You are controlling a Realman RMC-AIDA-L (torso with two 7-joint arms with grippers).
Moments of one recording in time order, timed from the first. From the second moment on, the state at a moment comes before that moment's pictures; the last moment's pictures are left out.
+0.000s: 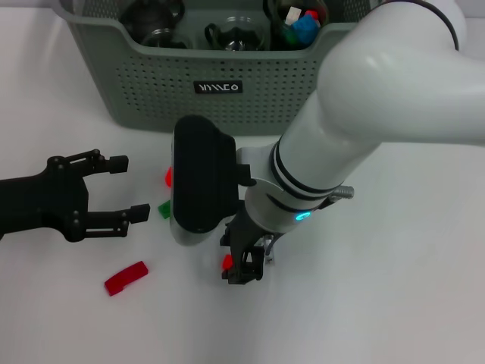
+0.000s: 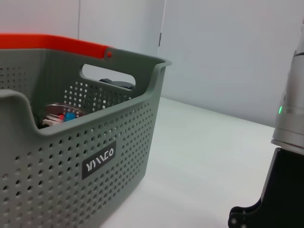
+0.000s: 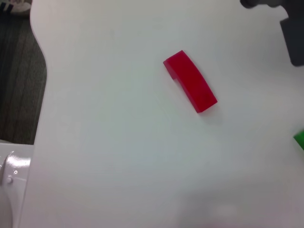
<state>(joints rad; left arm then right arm) -0.36 -2.12 0.40 0.85 2.22 1.82 -1.20 0.98 2.12 -2.19 -1.01 -2.23 -1.15 2.44</state>
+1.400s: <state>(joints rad) -0.35 -2.12 0.40 0.84 2.23 1.80 -1.20 0.95 2.10 -1.80 -1.23 -2.34 -1.41 2.51</state>
